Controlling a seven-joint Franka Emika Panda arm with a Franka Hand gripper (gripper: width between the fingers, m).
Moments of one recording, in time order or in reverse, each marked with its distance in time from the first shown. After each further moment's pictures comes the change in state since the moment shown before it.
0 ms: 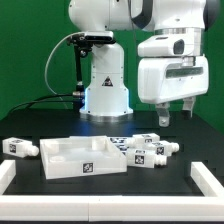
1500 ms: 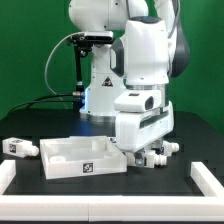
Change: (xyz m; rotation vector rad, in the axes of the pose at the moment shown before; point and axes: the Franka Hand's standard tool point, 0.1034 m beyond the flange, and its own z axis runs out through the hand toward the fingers) arm -0.069 -0.031 0.091 0.029 0.020 -0.076
